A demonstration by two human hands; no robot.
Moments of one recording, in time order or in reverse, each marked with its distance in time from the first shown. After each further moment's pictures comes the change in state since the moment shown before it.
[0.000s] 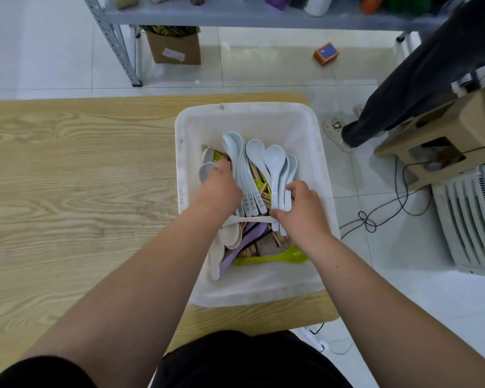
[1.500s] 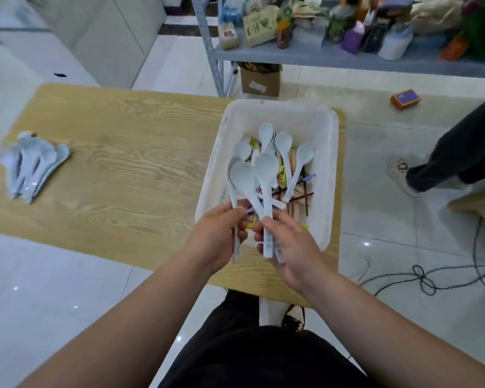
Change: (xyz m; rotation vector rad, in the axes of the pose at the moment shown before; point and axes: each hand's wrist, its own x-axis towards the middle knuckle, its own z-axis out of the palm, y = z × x) left_hand -0.239 0.027 0.056 -1.354 0.214 -0.210; right_hand -0.150 0.045 -0.043 1.101 -0.727 0.025
